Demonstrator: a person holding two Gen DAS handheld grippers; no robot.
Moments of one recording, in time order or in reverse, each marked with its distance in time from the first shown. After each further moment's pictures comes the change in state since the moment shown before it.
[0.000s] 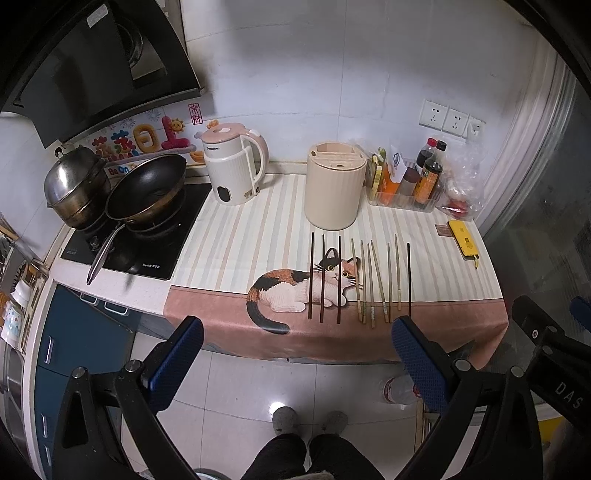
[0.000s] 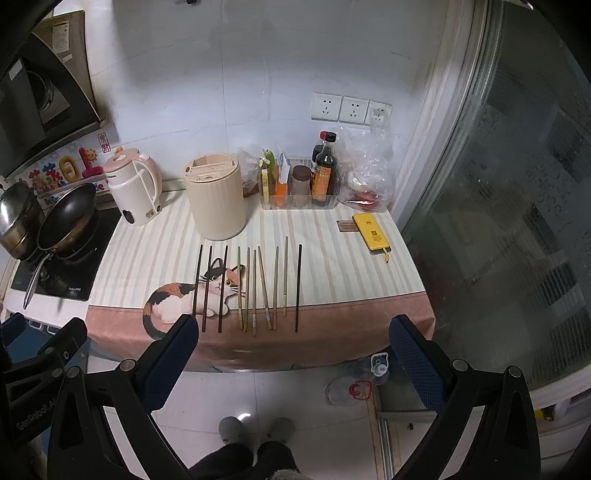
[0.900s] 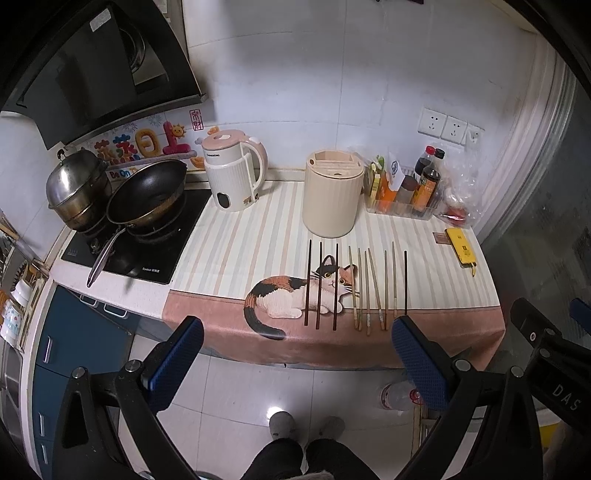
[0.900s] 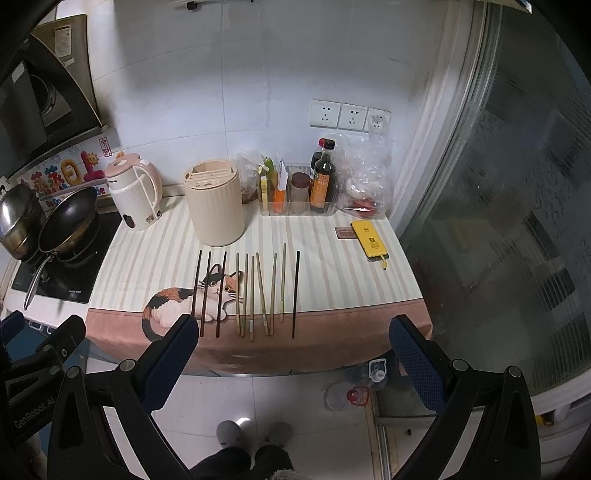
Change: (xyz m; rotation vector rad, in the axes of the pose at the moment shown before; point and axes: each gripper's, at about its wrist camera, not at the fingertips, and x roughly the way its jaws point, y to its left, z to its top) left arm -0.005 -0.007 0.010 -0.007 -0.015 0.002; right arm -0.006 -0.005 0.004 -0.006 -0.021 0.001
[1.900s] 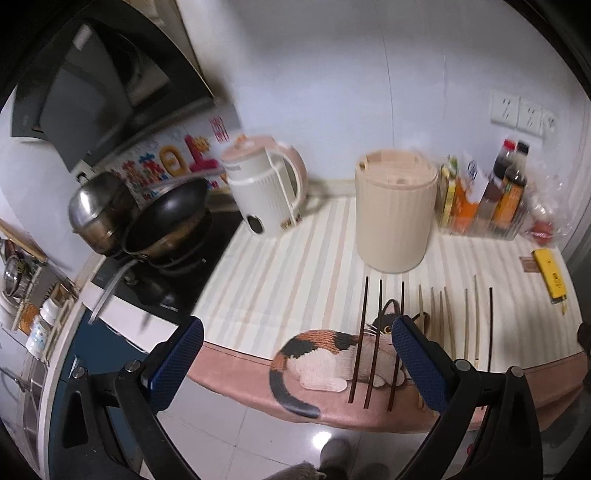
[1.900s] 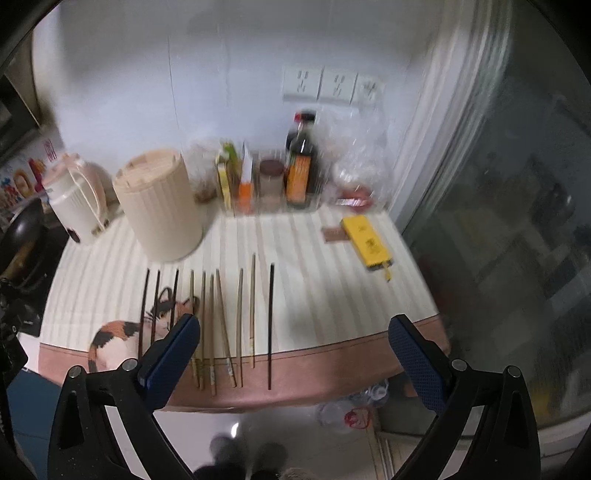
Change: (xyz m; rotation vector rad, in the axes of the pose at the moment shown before) left arm 0.177 -0.013 0.033 0.014 -0.068 0.273; right arm 0.191 -0.026 0.041 0.058 0.058 -0.057
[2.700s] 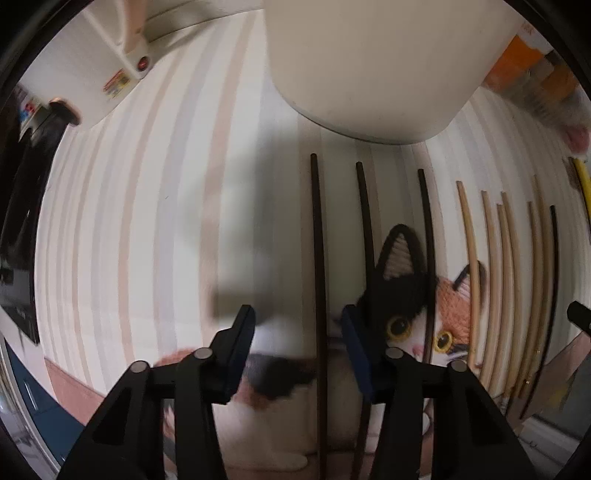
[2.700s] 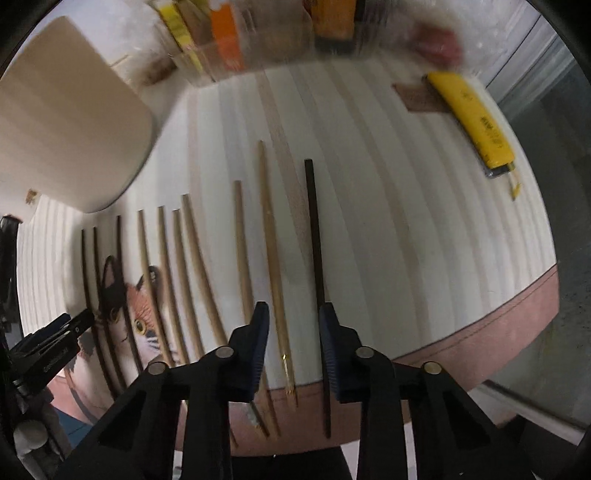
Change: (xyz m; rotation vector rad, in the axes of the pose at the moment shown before) left arm 0.274 -0.083 -0.014 0.174 0.549 -0.288; right arm 0.269 0.032 -0.005 0.100 0.523 0.094
